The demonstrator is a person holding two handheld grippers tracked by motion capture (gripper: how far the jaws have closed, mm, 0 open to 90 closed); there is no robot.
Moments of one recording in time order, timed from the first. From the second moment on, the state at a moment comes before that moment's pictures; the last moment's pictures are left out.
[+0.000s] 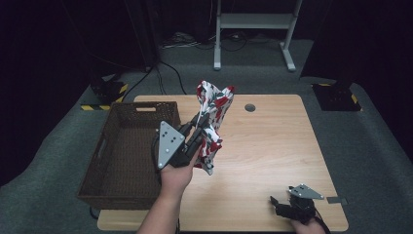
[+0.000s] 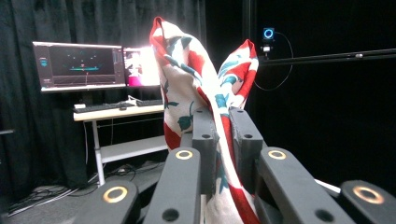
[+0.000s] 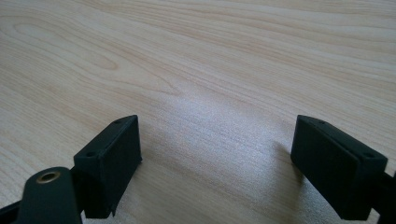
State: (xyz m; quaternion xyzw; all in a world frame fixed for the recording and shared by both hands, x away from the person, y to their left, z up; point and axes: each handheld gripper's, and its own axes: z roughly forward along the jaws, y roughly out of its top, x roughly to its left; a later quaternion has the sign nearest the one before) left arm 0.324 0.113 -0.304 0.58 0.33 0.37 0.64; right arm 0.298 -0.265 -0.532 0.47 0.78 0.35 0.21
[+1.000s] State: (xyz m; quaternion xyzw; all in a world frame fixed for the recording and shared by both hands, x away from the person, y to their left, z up) left arm 0.311 0.223 -0.307 0.56 0.38 0.43 0.60; right arm 0.298 -0.264 -0.532 0.47 0.78 0.34 0.21
